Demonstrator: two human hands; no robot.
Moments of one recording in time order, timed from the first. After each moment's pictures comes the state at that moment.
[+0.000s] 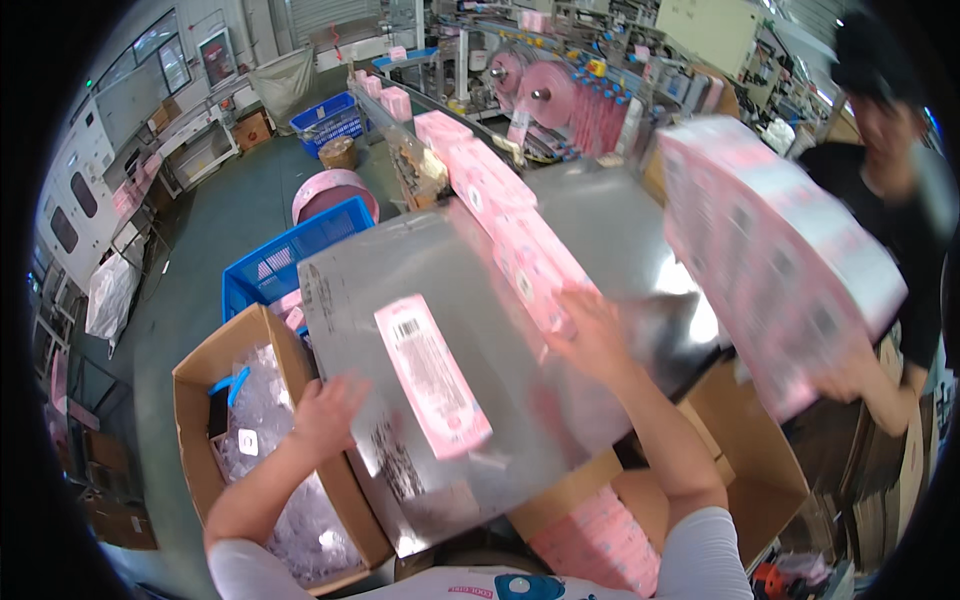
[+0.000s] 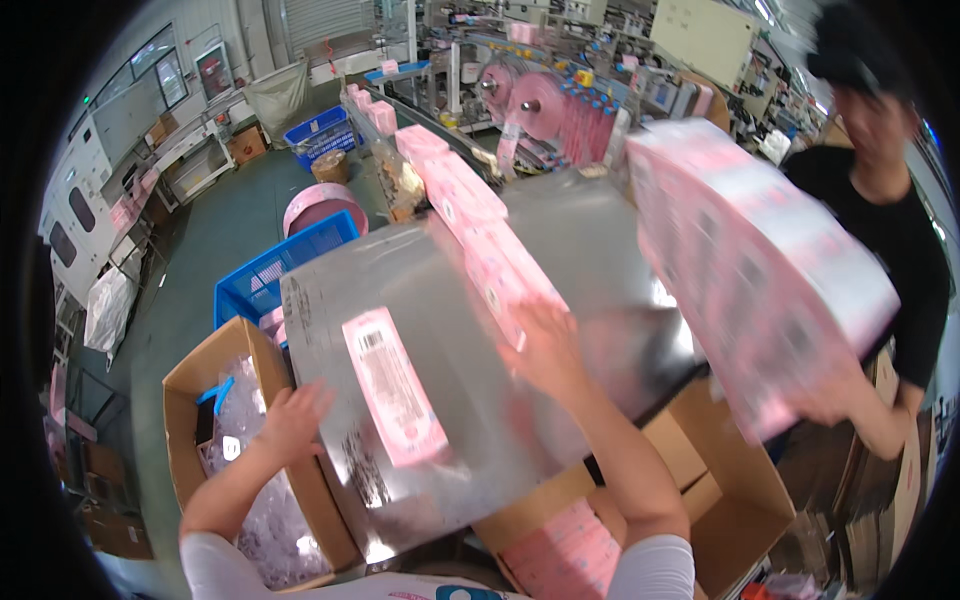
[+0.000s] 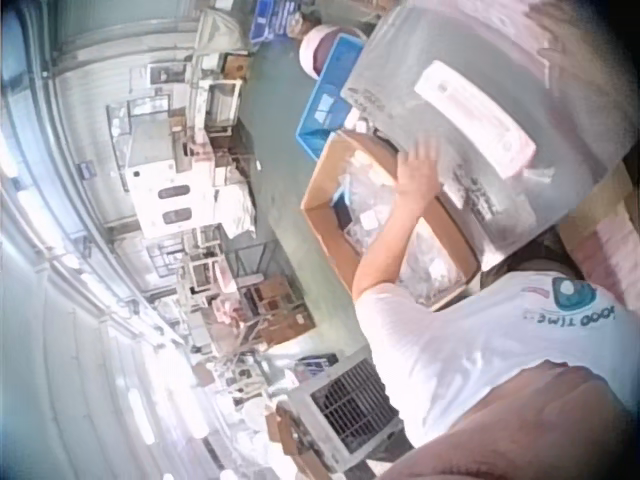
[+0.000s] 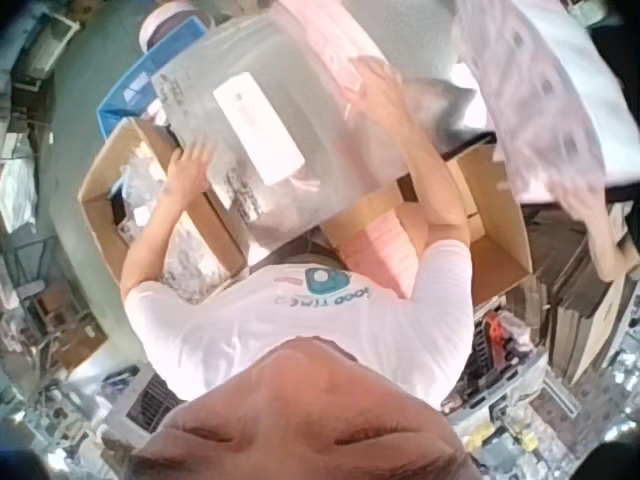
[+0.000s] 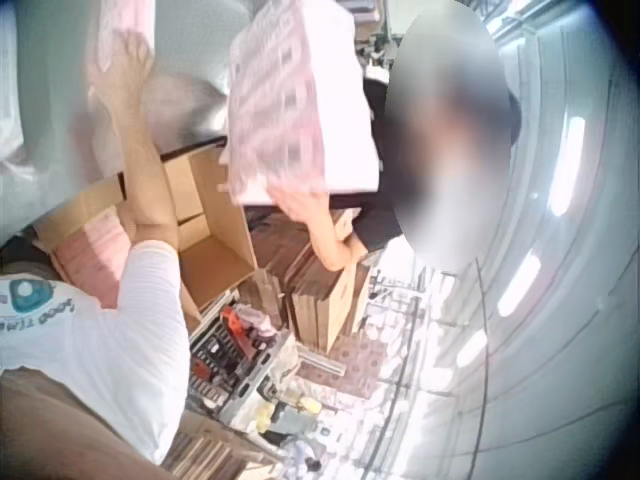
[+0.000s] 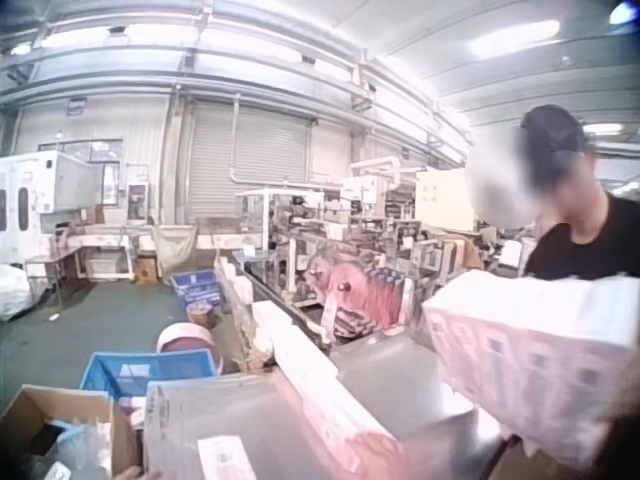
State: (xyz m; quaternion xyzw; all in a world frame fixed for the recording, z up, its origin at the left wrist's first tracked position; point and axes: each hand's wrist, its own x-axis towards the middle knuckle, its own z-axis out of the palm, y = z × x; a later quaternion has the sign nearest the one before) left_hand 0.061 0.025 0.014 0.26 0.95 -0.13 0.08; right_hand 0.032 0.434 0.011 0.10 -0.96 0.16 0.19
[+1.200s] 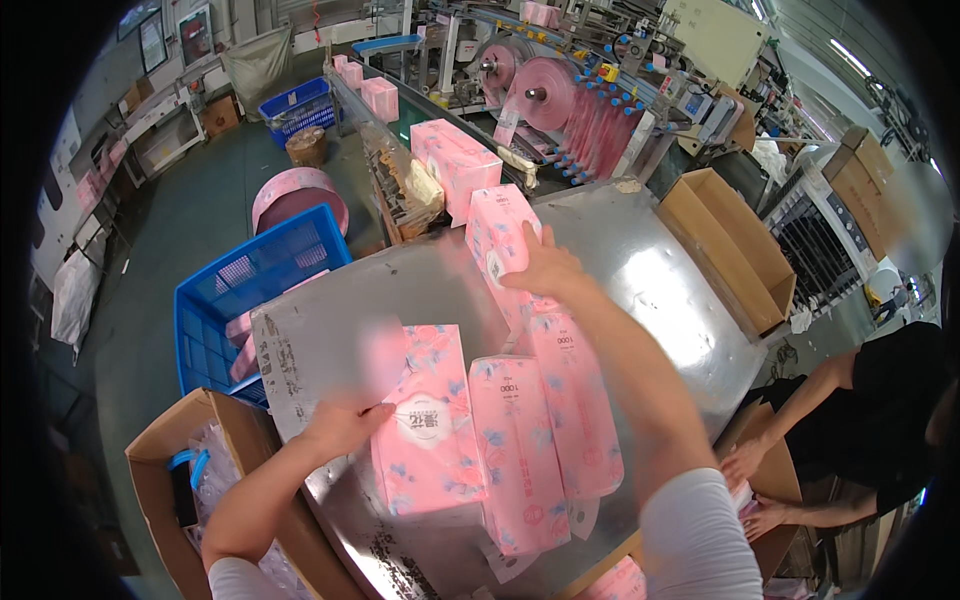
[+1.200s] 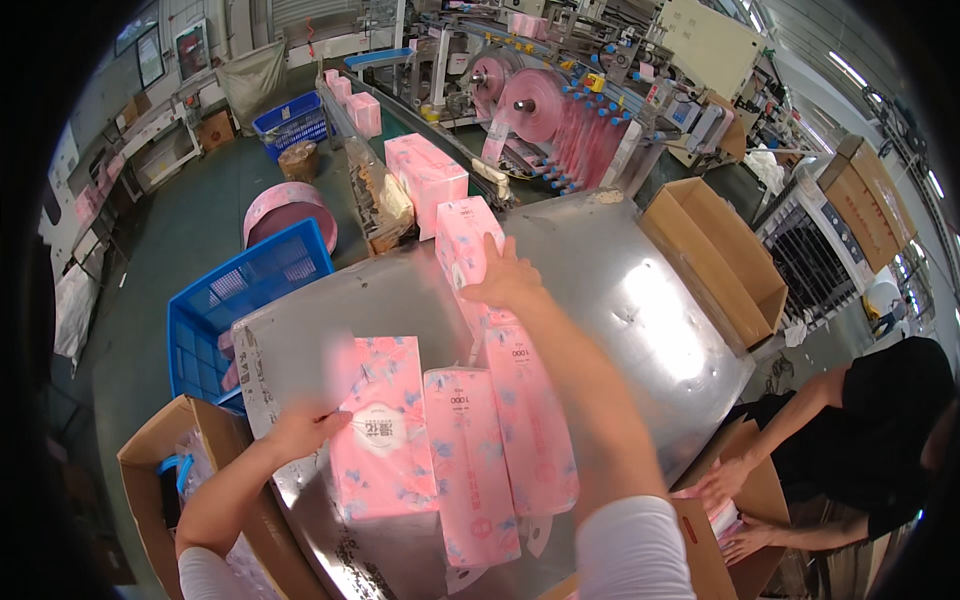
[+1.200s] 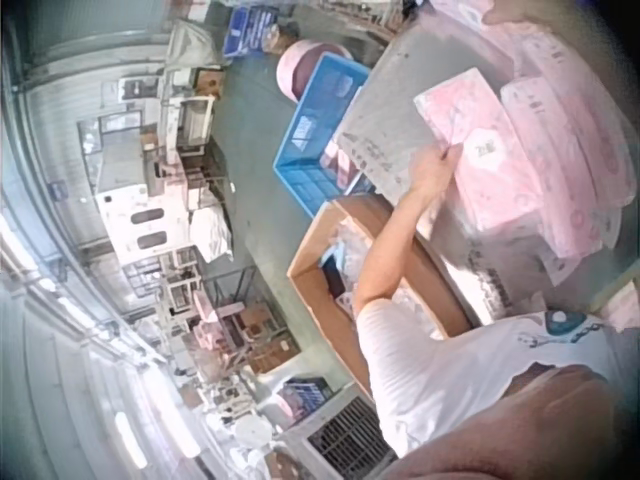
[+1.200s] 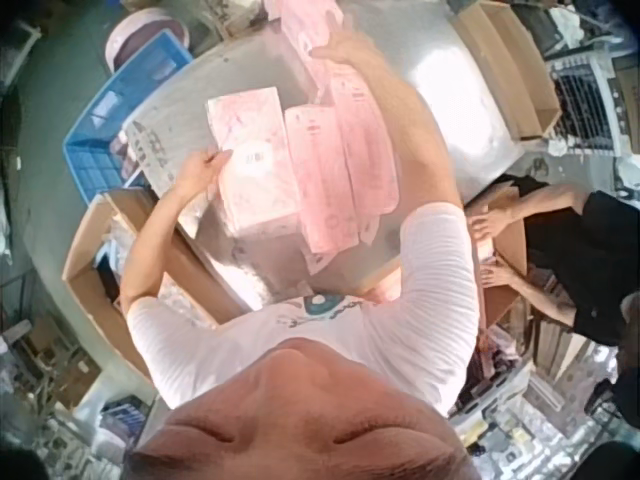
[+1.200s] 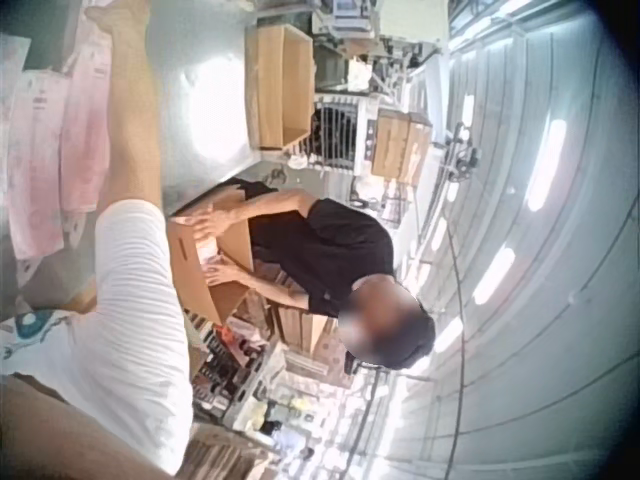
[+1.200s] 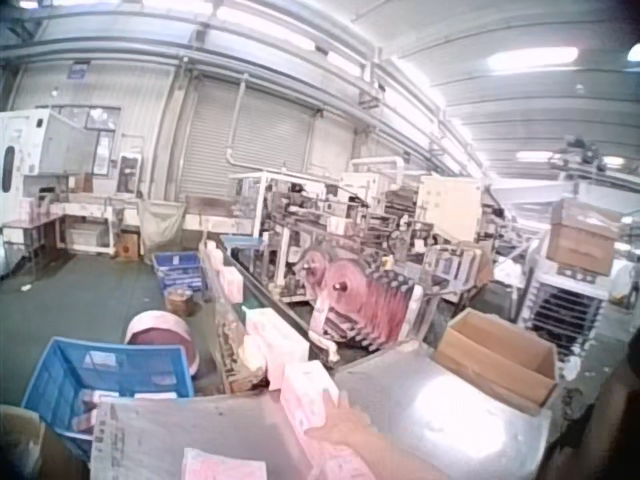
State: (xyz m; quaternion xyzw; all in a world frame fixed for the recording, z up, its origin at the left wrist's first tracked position) left_hand -0.151 0.049 -0.049 0.18 0.90 0.37 0.15; right_hand -0.278 0.389 -0.010 -0.06 -1.00 0.05 -0.02
